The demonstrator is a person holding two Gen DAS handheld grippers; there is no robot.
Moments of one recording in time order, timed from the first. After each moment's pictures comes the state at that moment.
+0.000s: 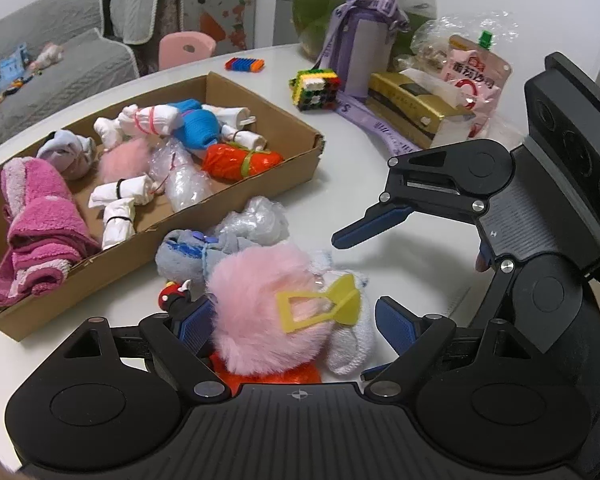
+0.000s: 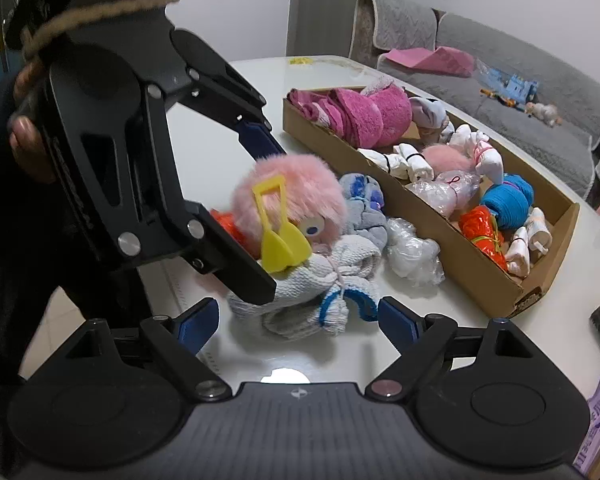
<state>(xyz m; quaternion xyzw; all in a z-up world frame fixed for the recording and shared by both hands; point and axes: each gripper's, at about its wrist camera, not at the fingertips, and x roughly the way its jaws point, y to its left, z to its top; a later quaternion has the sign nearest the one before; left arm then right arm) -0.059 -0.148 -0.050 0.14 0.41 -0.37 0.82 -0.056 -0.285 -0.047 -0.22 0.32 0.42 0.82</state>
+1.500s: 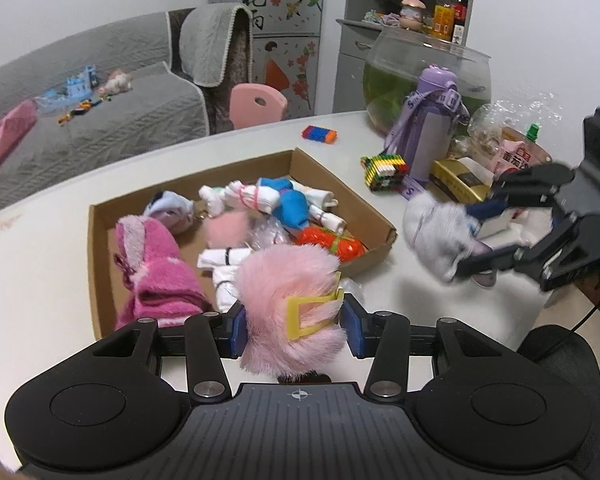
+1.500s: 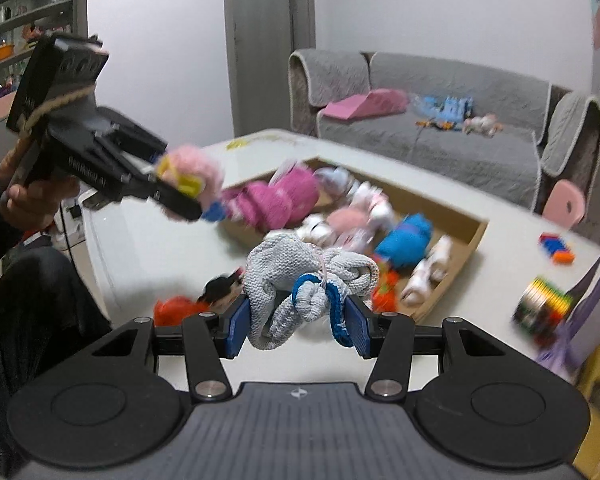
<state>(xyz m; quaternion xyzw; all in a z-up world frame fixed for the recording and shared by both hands) -0.044 -0.098 0.026 0.10 0.36 -0.30 0.88 -0.031 -0.360 0.014 -0.10 0.26 0.39 0.88</state>
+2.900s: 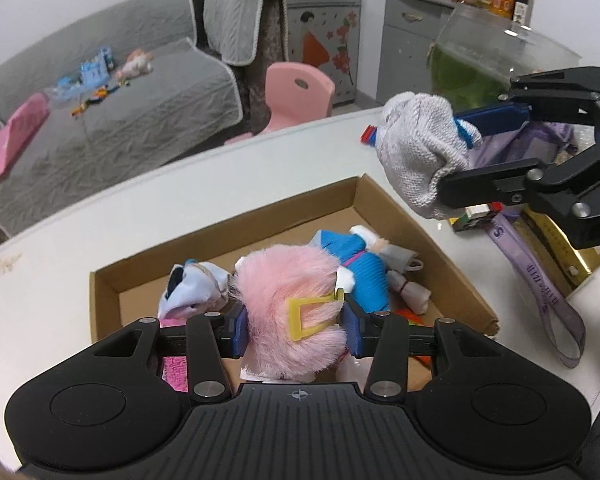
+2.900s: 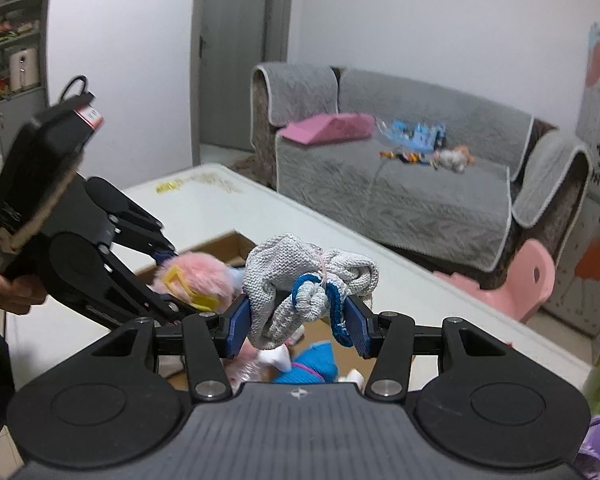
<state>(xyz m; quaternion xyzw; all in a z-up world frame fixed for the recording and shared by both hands) 0.095 -0.155 0.019 0.13 0.41 -0.24 0.87 0.097 -0.335 0.062 -0.14 0.26 0.35 0.89</state>
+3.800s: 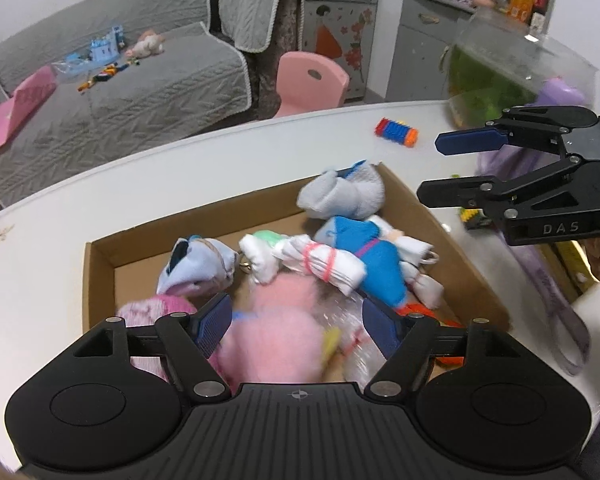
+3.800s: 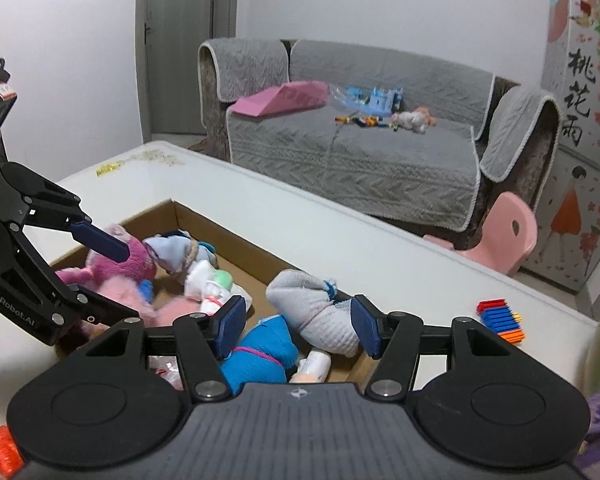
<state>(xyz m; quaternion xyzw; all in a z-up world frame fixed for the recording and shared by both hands) 0.090 -0.141 0.011 0.10 0.41 -0.24 0.87 0.117 -0.338 0.034 -0.12 0.28 0.28 0.91</state>
